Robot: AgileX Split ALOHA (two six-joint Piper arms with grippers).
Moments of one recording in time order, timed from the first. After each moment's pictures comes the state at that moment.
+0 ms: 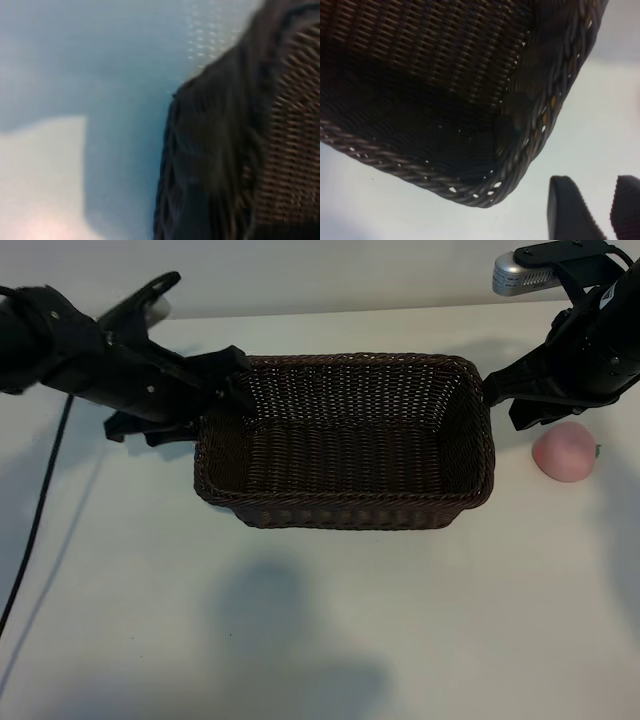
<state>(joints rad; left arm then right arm) -0.22 1.80 -1.12 -0.64 0.49 0.04 0.22 1.61 -1.25 0.21 0.98 -0.12</state>
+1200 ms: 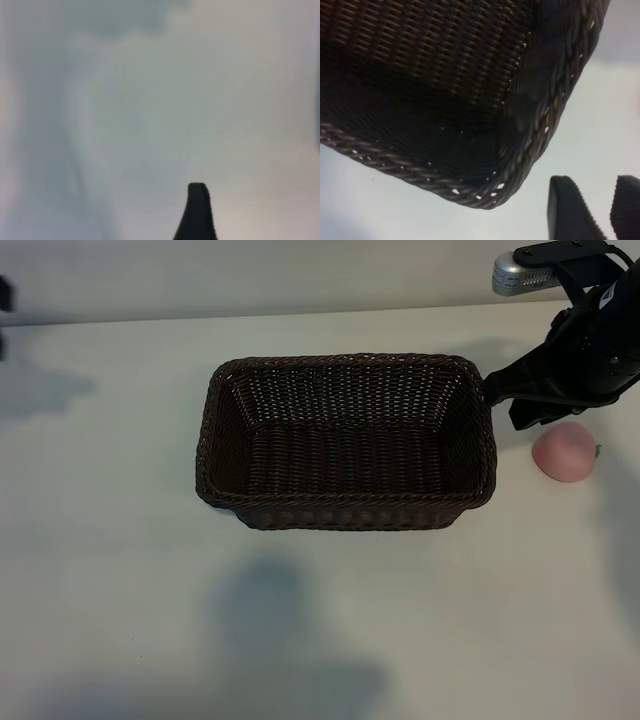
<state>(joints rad) 0.08 1.54 -1.47 -0.02 1.12 0.01 0.22 1.61 -1.25 0.21 0.97 -0.12</state>
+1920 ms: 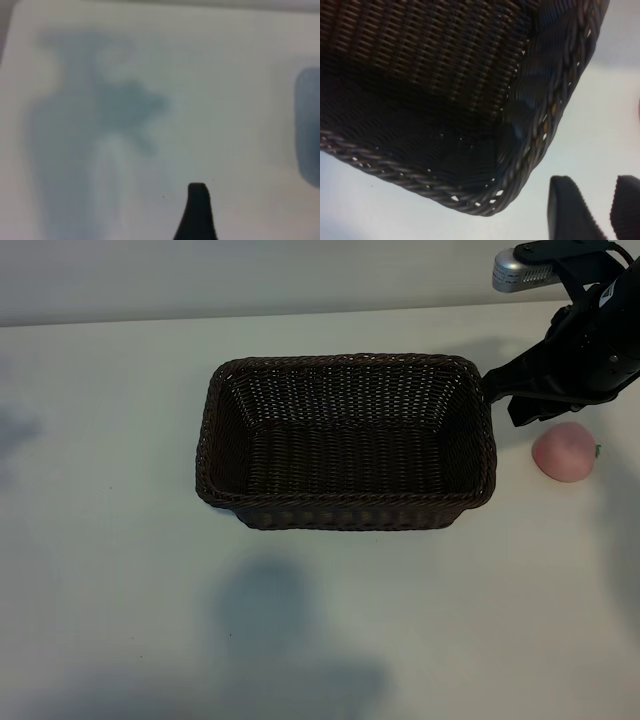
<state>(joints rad) 0.18 1.03 -1.29 -0.07 1.07 0.07 0.22 1.61 -1.25 0.21 0.96 -0.12</state>
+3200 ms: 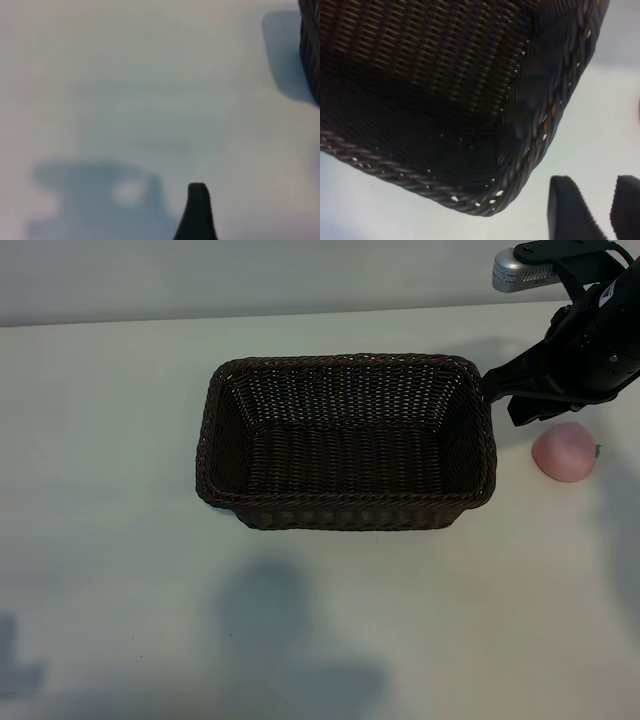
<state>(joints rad) -0.01 0.15 -0.65 0.01 1.11 -0.01 0.22 1.61 -1.25 0.21 0.96 -0.11</state>
